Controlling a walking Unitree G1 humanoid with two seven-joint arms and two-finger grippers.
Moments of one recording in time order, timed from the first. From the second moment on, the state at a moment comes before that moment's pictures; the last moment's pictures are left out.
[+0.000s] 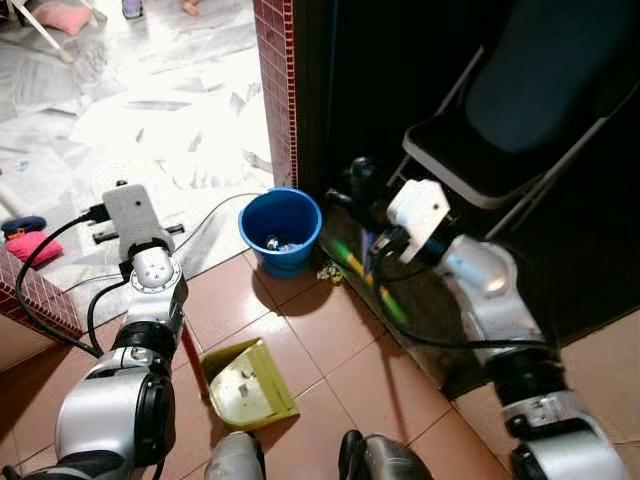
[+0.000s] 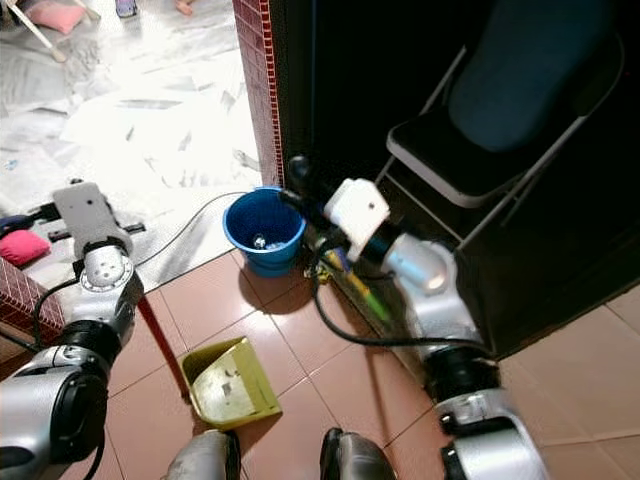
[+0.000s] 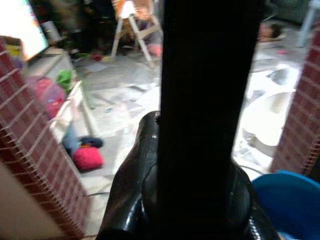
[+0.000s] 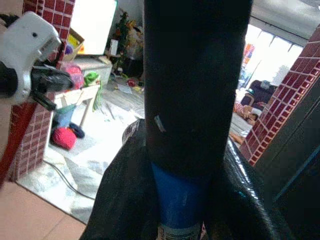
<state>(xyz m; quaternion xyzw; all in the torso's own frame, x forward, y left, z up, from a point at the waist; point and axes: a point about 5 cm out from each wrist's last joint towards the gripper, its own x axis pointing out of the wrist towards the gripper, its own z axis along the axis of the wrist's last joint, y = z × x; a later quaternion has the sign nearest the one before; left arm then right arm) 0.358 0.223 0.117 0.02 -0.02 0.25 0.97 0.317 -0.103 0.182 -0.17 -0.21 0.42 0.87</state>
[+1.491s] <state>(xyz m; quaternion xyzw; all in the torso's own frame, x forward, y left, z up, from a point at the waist) 0.354 0.224 0.115 -0.02 -0.03 0.25 0.97 0.305 -0.092 0.164 -0.17 -0.21 0.43 0.86</state>
